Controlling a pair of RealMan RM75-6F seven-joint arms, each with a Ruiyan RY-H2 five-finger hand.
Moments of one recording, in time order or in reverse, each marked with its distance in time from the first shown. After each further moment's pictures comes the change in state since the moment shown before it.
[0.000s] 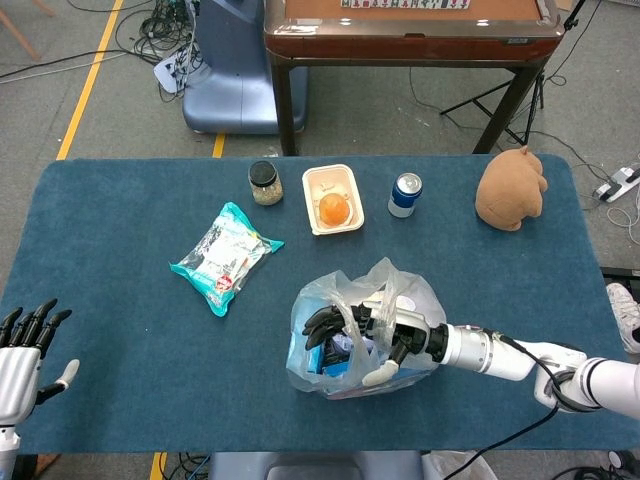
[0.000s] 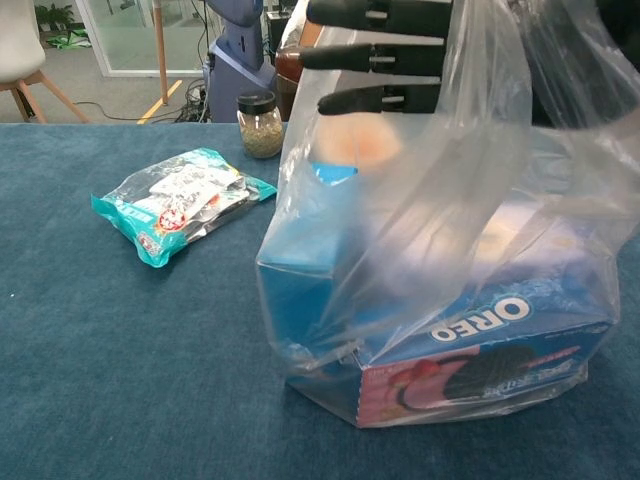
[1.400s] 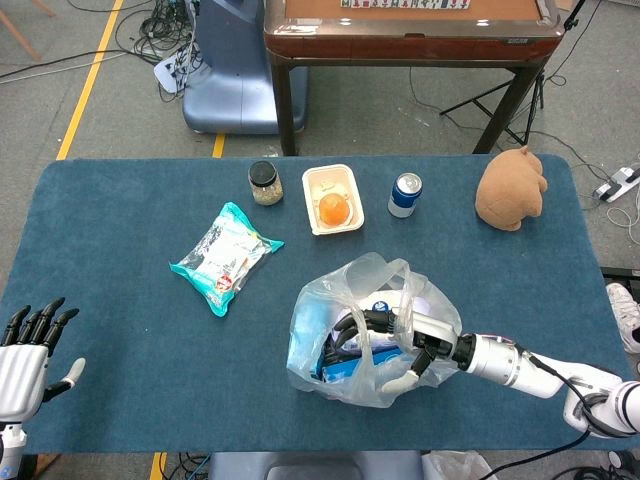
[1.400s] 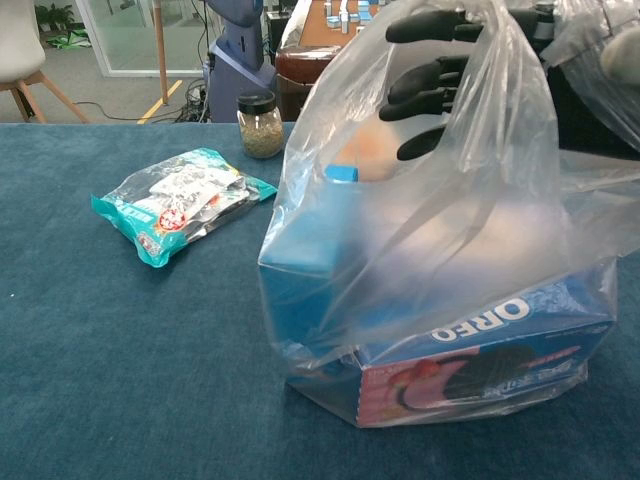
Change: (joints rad) left arm -0.012 -0.009 -0.001 -0.009 -0.001 -0.018 0.019; right arm -0.129 0.065 0.005 -0.049 -0.033 -0.062 -0.257
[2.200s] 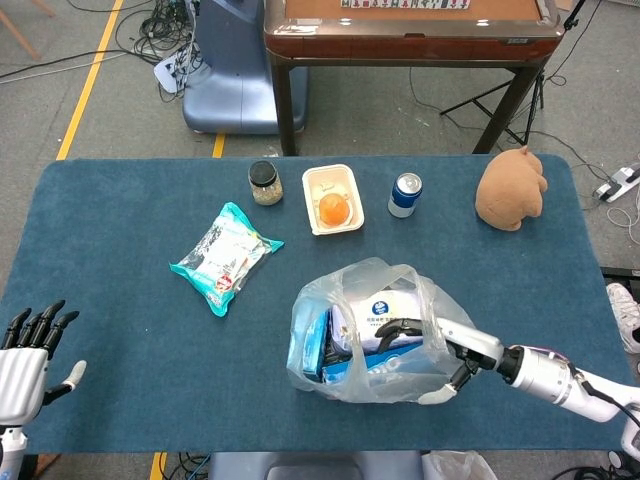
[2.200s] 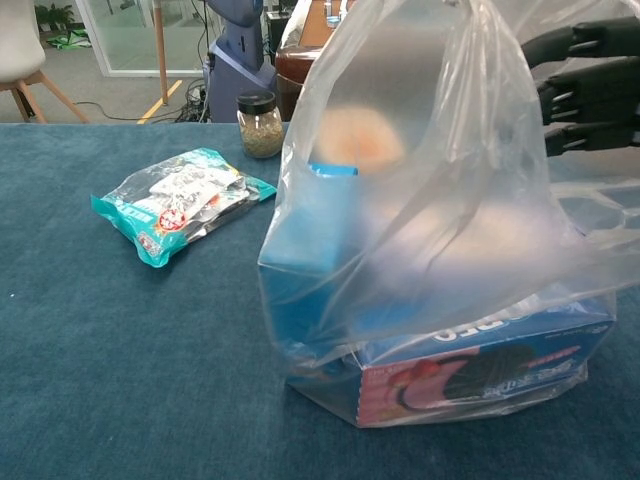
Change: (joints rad) left arm 0.008 -0.007 0.006 0.007 0.011 0.014 -0.012; right arm -0.121 0.165 -0.013 -0.062 -0.076 -0.022 -0.198
